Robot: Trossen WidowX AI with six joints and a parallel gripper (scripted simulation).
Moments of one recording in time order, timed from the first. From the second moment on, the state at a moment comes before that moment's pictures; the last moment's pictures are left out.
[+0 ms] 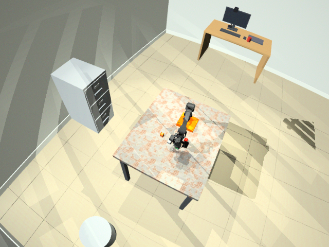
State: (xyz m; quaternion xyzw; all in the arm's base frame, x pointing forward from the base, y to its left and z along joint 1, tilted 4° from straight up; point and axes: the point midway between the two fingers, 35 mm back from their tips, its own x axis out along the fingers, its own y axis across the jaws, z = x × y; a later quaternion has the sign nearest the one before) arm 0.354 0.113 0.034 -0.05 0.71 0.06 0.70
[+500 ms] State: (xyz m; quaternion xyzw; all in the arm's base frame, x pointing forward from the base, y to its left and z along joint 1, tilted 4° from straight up) arm 0.358 0.112 0.122 -0.05 0.71 0.06 0.70
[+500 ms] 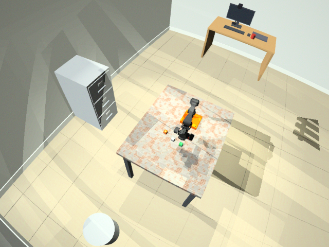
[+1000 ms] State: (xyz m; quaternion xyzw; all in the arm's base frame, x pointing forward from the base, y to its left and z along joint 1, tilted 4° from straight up) arm 0.305 0.128 0.125 -0.05 0.72 0.06 0.69
